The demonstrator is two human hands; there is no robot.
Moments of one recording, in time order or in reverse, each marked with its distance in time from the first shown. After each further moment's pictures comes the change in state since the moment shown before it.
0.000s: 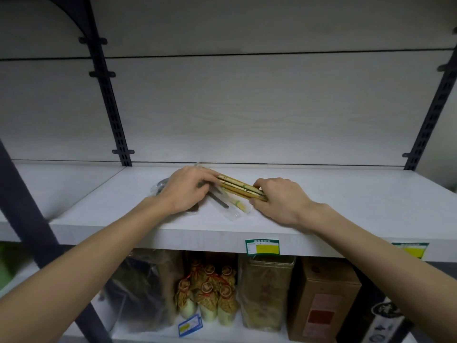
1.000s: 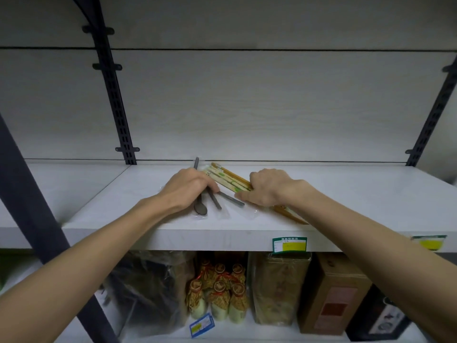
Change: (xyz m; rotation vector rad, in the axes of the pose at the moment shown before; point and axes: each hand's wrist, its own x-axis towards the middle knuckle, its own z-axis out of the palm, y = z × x) left_hand -0.018 -0.025 -0.024 -0.347 -0.153 -0.316; right_hand 0.055 -0.066 -0.008 -0.182 -0.326 0.186
